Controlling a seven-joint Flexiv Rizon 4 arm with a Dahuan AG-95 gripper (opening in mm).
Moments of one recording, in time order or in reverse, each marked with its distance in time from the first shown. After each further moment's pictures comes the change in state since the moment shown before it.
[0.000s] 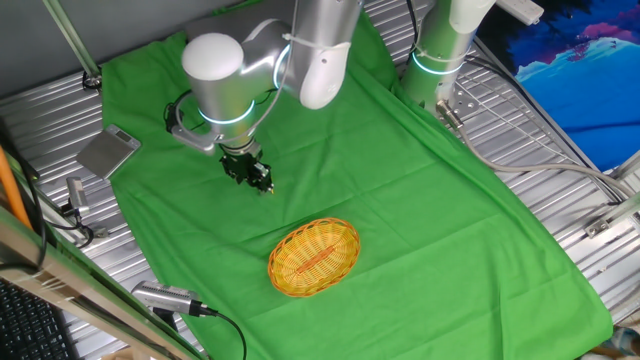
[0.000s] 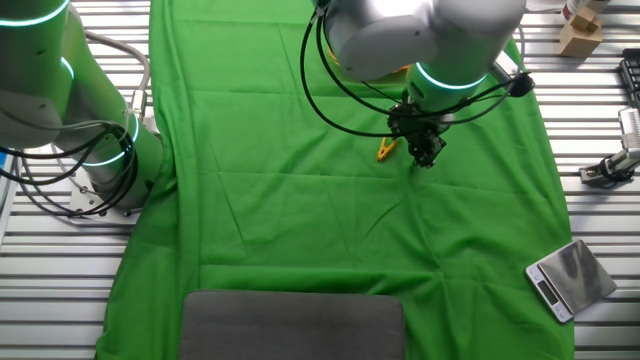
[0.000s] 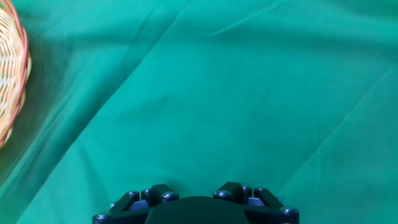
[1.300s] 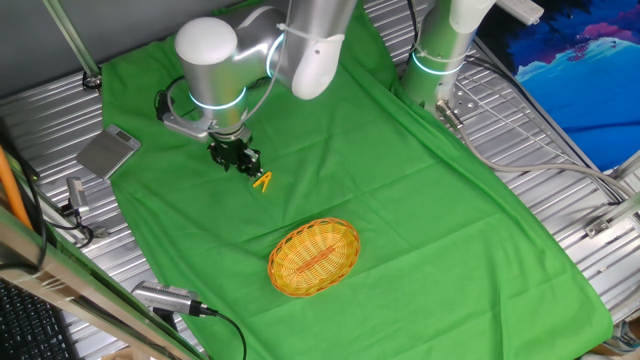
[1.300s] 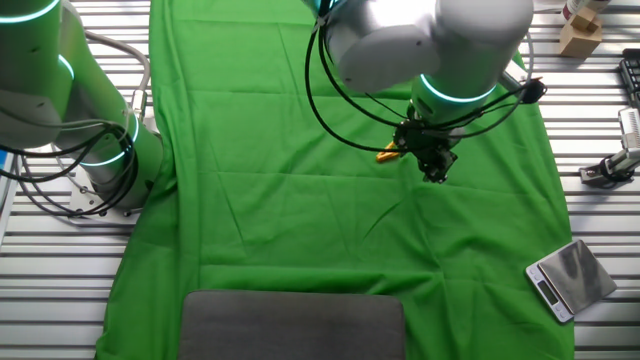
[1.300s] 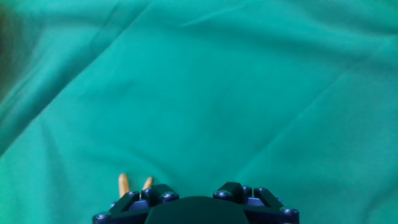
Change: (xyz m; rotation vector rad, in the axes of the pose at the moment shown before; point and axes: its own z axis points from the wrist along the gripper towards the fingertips) arm 0.010 -0.041 -0.017 0.046 0.001 -0.082
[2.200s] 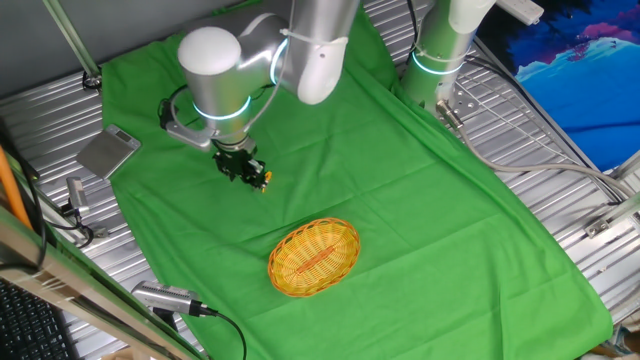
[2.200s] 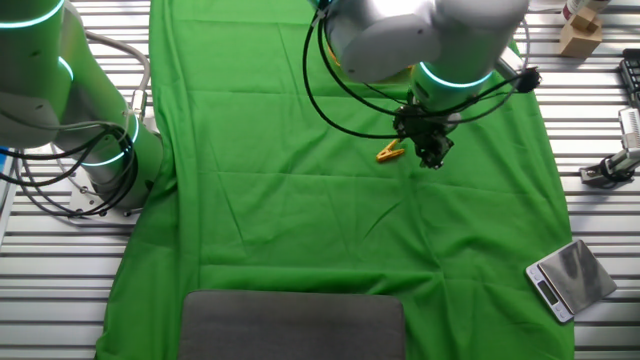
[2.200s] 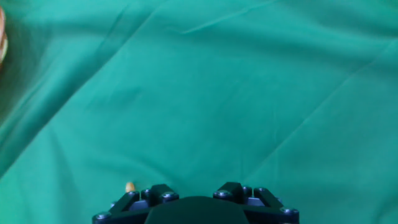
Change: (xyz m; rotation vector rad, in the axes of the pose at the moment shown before) arm -0.016 0.032 0.008 -0.010 -0.015 0.065
